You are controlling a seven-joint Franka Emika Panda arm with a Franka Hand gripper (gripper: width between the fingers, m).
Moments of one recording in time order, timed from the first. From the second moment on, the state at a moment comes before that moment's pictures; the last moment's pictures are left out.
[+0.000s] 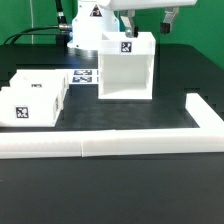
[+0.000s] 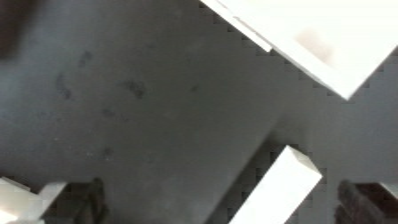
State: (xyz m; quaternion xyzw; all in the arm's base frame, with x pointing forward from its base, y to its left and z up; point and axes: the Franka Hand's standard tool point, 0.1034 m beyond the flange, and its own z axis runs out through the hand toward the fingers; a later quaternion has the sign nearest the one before) arm 0.498 0.073 0.133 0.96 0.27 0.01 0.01
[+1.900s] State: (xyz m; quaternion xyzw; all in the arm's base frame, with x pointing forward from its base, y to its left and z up) arm 0.392 0.085 0.112 1.00 -0.06 -0.02 0.00
